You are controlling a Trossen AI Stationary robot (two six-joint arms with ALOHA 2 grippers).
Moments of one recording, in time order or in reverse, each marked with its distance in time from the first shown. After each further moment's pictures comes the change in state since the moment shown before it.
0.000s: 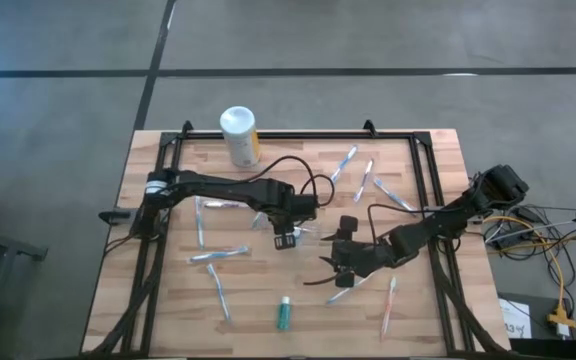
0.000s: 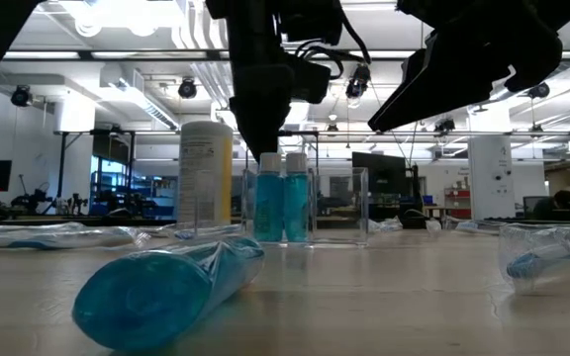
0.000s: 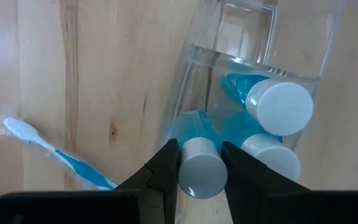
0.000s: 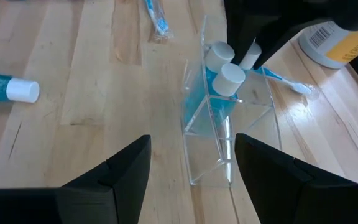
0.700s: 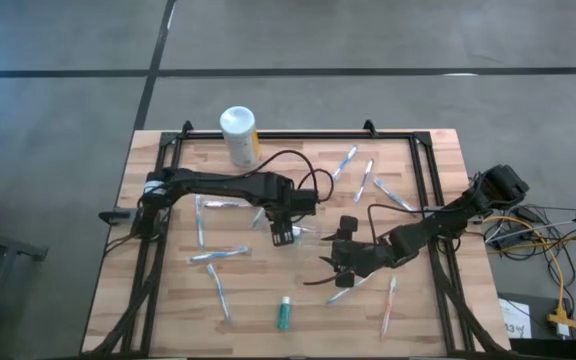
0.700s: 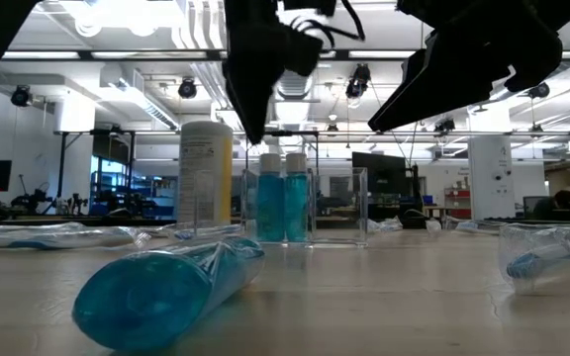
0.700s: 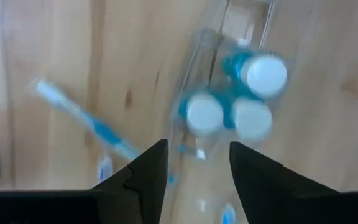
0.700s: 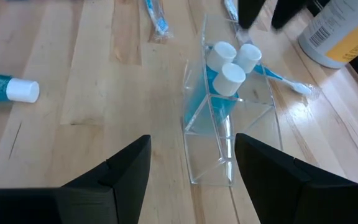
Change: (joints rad) left arm -0.007 -0.008 0.157 -0.228 -0.007 -0.075; right arm 0.000 0.000 0.000 -0.001 0.000 0.001
